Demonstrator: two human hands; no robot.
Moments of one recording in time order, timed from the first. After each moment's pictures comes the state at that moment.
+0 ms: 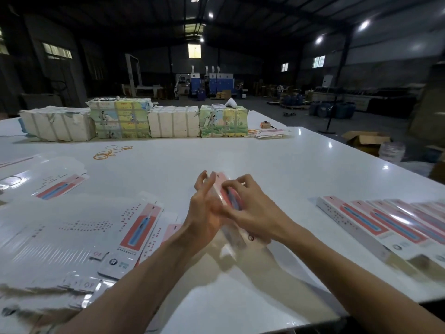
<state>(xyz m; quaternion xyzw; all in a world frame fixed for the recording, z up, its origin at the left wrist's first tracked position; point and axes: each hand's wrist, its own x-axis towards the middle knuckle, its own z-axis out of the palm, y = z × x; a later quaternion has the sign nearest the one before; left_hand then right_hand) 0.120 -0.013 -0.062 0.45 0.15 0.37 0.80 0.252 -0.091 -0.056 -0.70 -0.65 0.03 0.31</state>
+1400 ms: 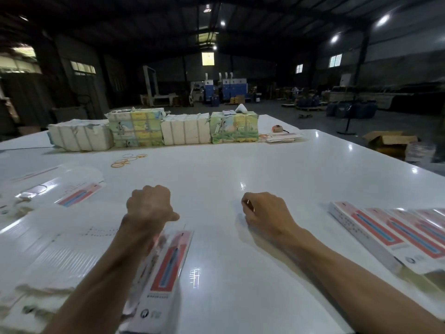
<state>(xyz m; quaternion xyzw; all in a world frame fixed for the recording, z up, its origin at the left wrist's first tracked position) 0.032 0.019 0.007 0.79 0.61 0.01 -0.01 0.278 -0.076 -0.071 -0.76 -0.60 -0.09 0.22</state>
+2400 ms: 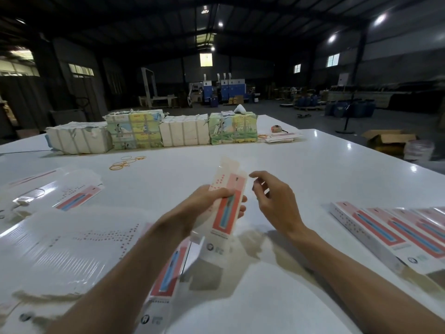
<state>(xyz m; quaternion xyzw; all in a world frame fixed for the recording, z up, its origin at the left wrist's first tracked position) 0.099 0.015 -0.020 0.70 0.28 0.21 0.62 0.291 -0.074 -0.062 -0.63 -0.57 -0.14 0.51</state>
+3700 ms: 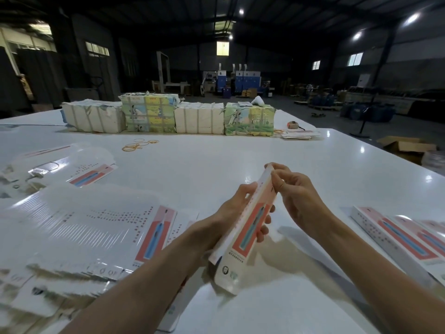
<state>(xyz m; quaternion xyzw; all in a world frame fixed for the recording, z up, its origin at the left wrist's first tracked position) 0.120 0.000 -0.065 0.60 0.17 0.13 0.77 0.283 -0.083 -0.038 -0.45 -0.49 0.35 0.66</state>
